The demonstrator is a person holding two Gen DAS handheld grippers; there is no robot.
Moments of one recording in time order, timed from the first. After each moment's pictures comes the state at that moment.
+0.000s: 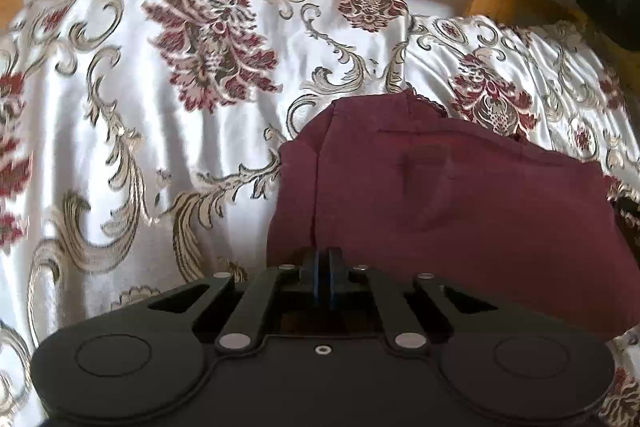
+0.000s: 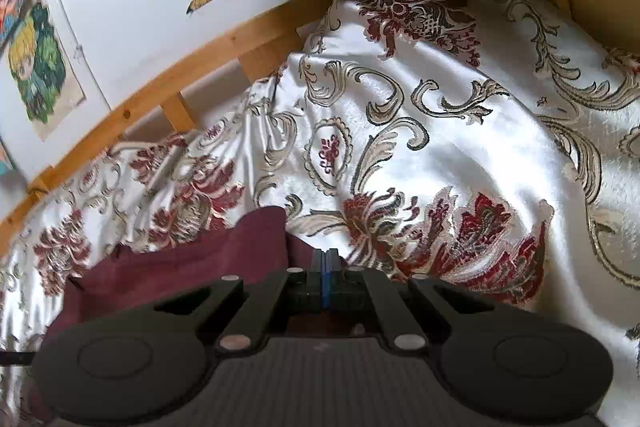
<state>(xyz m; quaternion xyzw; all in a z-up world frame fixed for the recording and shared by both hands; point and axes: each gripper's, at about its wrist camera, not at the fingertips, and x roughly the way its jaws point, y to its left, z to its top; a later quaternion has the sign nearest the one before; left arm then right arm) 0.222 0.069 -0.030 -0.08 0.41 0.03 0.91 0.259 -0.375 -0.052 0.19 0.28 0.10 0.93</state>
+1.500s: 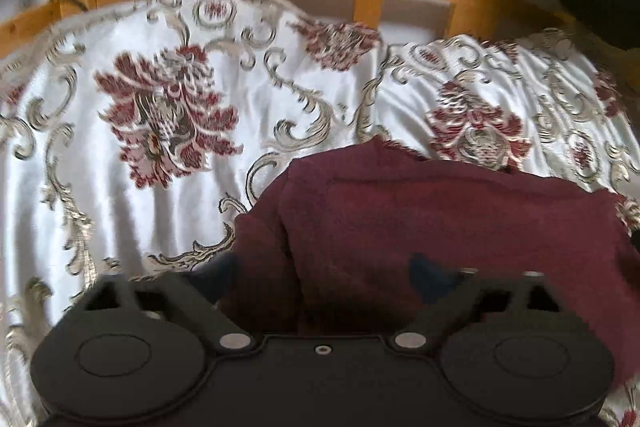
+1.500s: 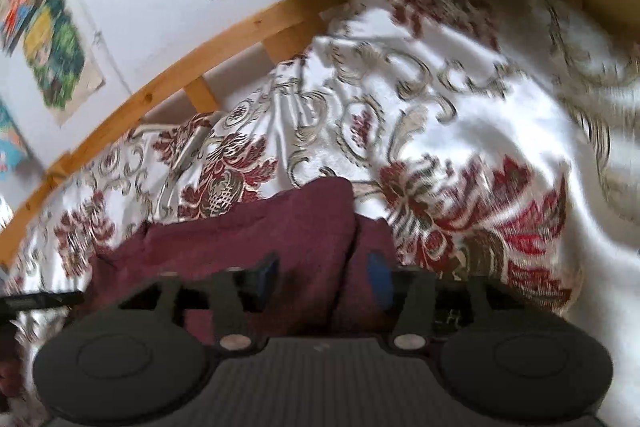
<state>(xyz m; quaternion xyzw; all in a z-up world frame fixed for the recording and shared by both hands) 0.249 0.038 -0.024 -0.03 0.35 0.03 0.94 0.229 -0.347 -0.041 0.16 0.29 0.12 0.94</state>
